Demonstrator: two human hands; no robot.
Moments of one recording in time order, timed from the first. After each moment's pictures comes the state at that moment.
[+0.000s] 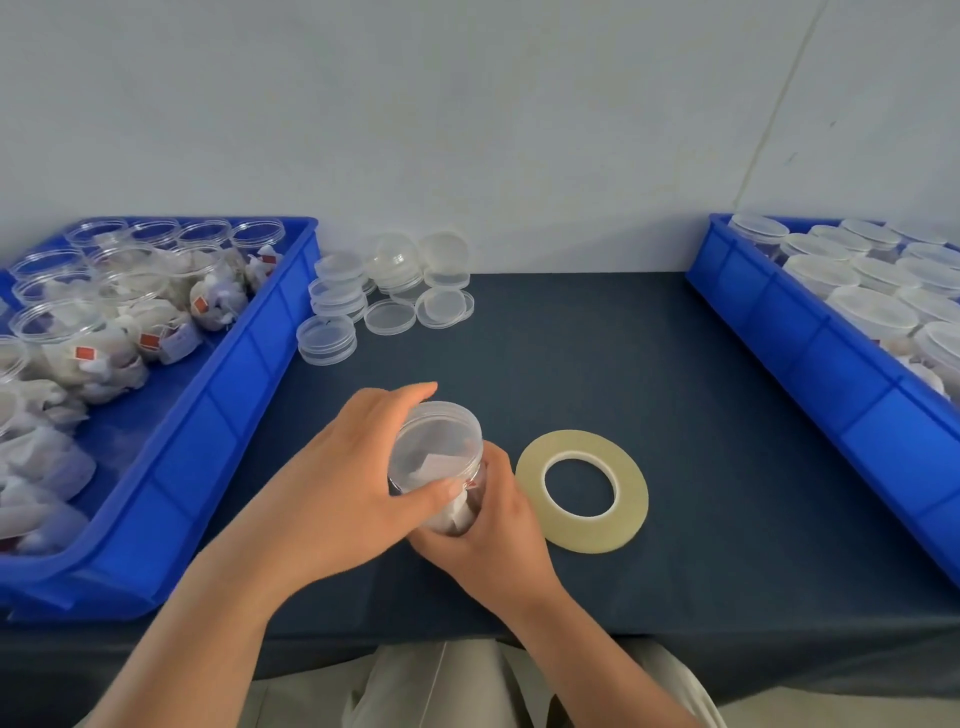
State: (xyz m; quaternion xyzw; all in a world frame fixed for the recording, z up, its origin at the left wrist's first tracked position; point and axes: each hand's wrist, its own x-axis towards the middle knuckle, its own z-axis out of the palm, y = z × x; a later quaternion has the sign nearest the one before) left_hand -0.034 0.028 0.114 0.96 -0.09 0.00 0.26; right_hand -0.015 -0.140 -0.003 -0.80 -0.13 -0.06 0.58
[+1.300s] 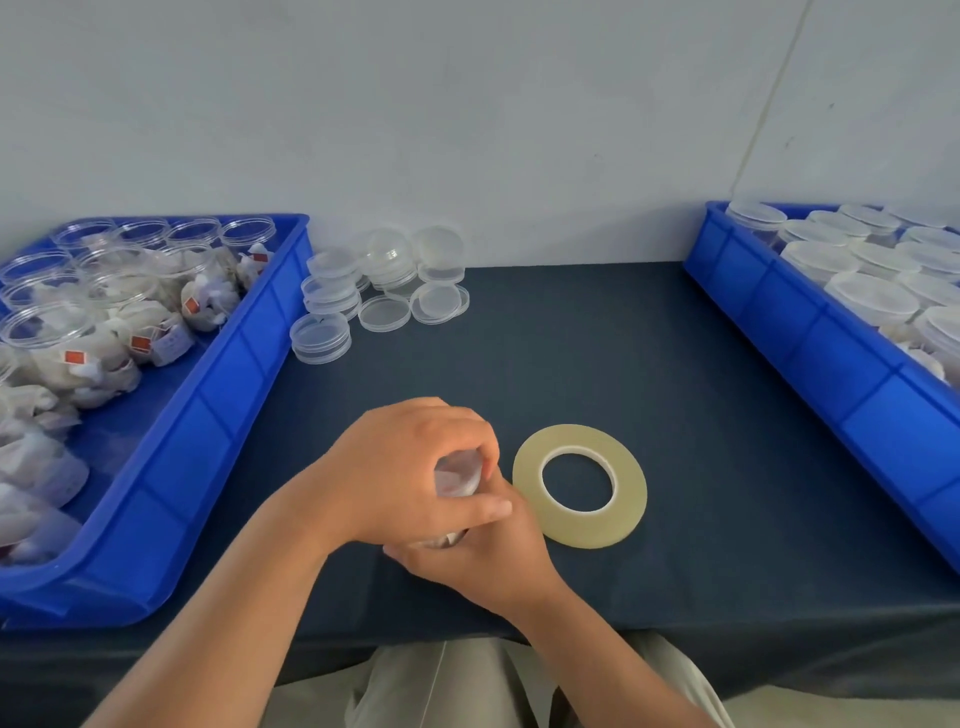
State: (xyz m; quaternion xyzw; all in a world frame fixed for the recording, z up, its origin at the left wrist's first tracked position) left_hand 0.001 -0.002 0.116 0.95 -0.27 0.00 0.15; right_hand -0.014 -0.142 0.001 -0.81 -0.17 -0.02 0.56
